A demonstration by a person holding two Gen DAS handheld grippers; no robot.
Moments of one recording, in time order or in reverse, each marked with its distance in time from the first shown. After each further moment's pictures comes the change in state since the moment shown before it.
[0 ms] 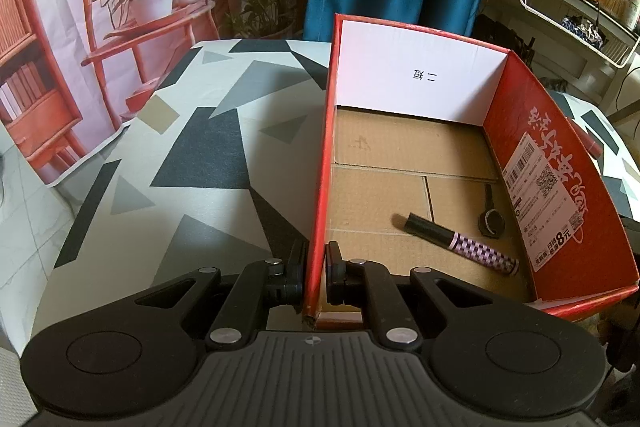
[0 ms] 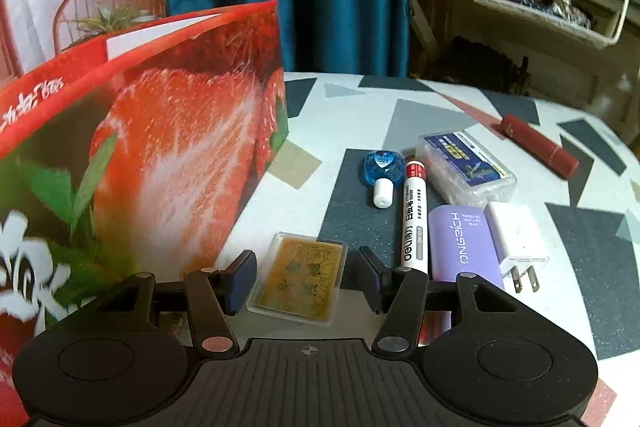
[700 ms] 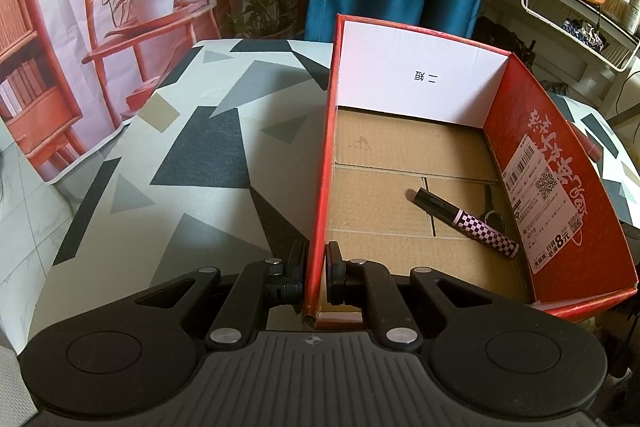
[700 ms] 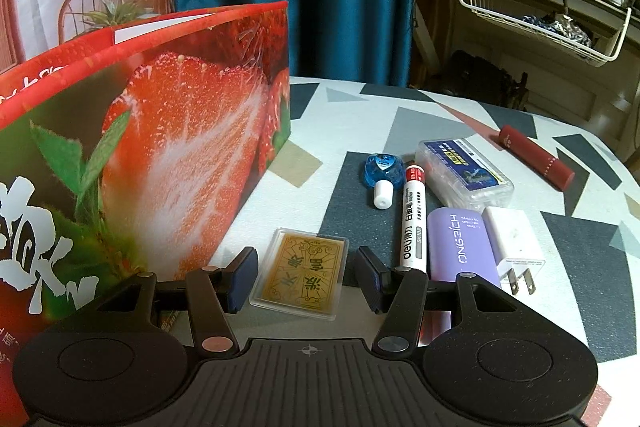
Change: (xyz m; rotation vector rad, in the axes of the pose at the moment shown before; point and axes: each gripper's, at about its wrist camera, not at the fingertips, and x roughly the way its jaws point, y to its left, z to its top) left arm 0.000 0.000 0.000 -0.007 0.000 -0.001; right arm -0.001 0.003 -0.004 -0.030 -0.016 -0.013
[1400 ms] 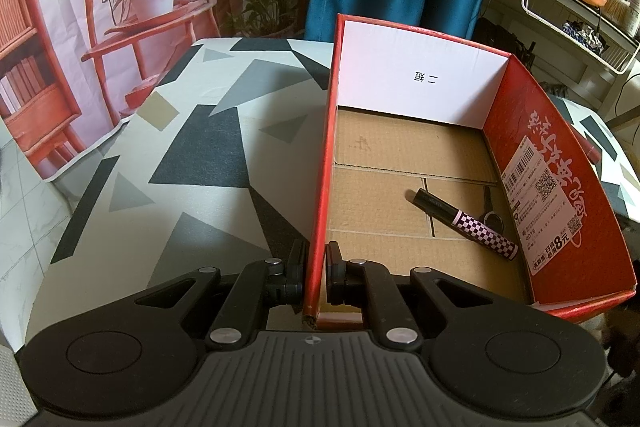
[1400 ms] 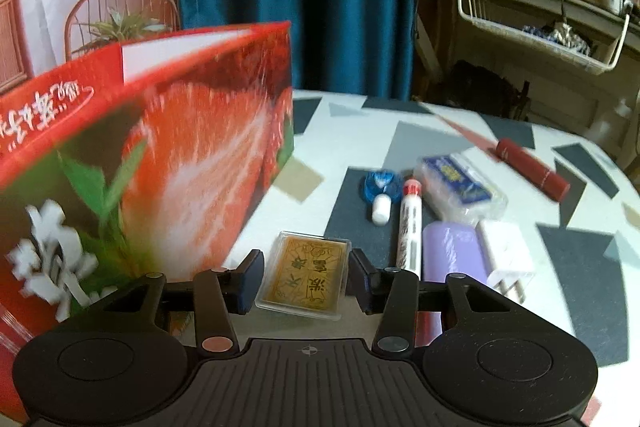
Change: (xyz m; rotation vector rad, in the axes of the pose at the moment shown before) left arm 0.002 0.001 0.000 -0.009 0.003 -0.007; right arm -0.017 -0.003 0.009 -0.001 -0.044 0.011
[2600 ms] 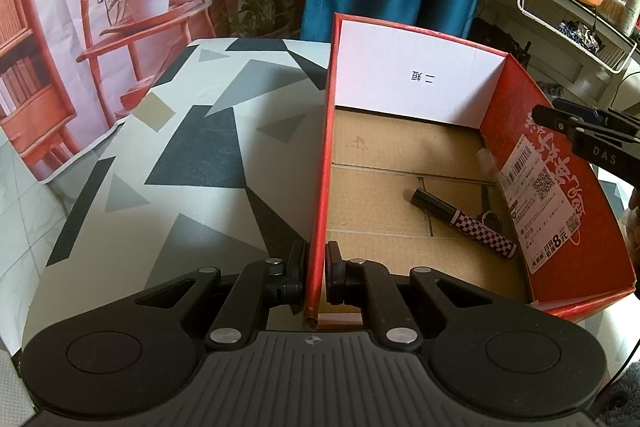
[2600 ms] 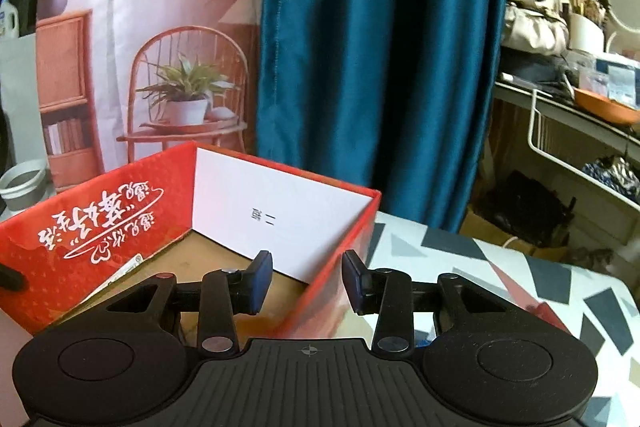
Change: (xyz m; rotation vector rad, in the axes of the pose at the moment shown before) left arm 0.002 0.002 0.000 0.006 -0.005 -0.015; right arm -0.023 0.045 0.090 -0.180 -0.166 0.124
